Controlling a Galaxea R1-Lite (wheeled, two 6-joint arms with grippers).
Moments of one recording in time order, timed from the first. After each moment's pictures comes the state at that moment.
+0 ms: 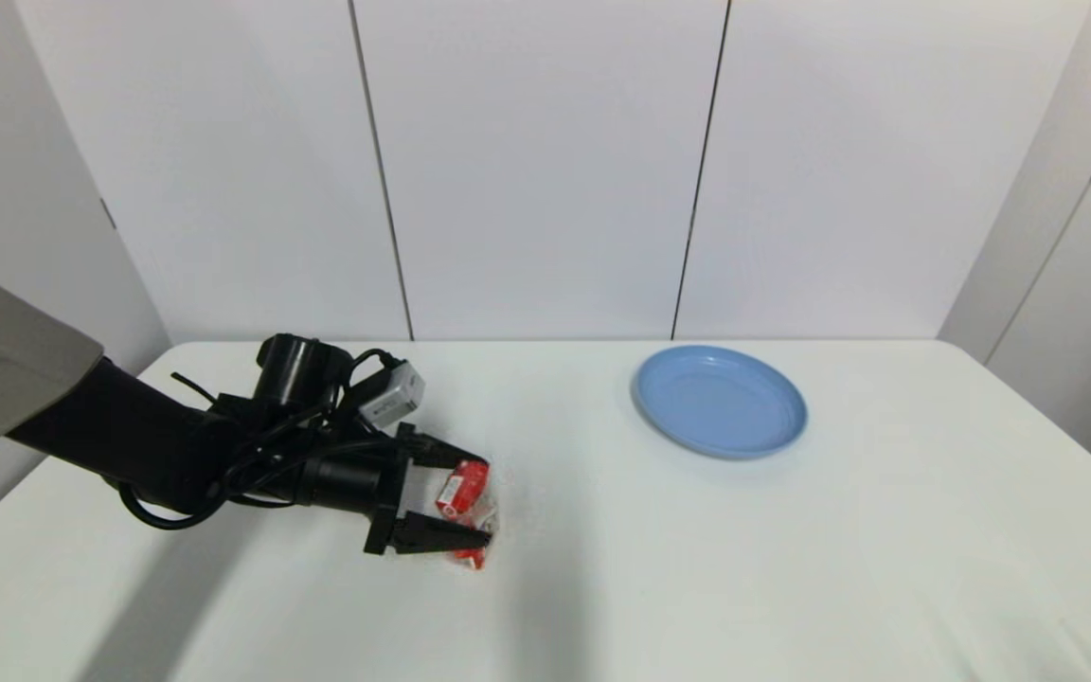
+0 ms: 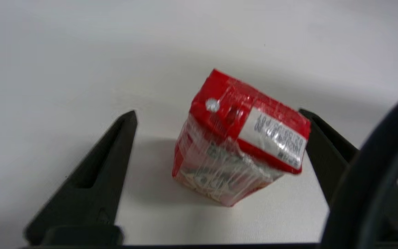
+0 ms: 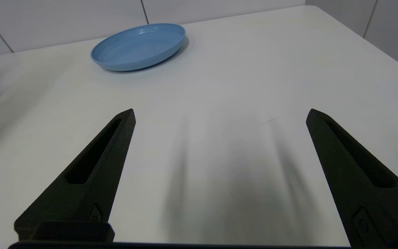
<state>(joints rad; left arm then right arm) -0.31 1.98 -0.88 -0.30 -1.08 0.62 0.00 0.00 0.00 0.01 -0.03 0.14</state>
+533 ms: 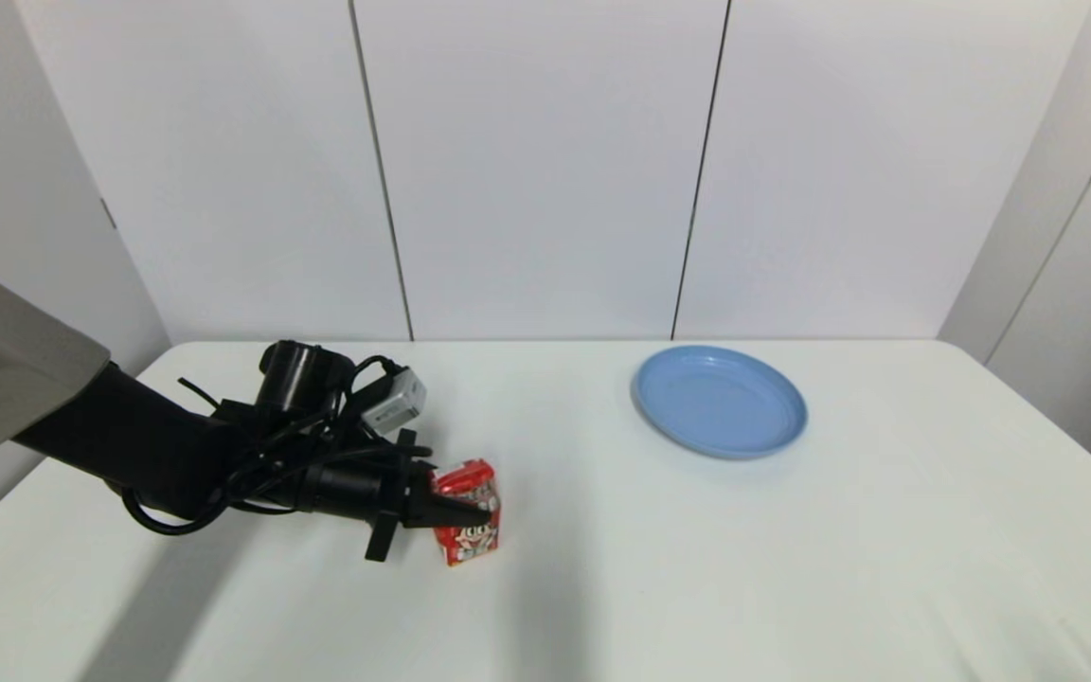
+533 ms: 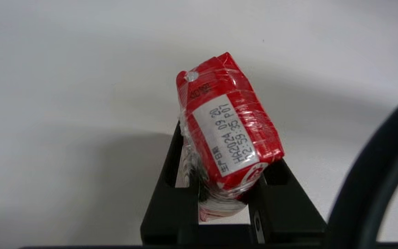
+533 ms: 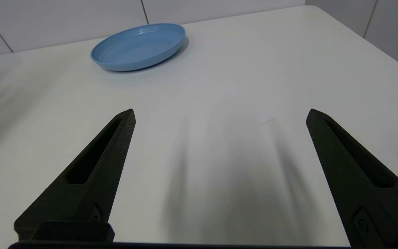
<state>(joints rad) -0.31 1.99 -0.87 -0.30 -1.08 0.62 0.00 0.00 0.00 0.01 -0.03 0.14</state>
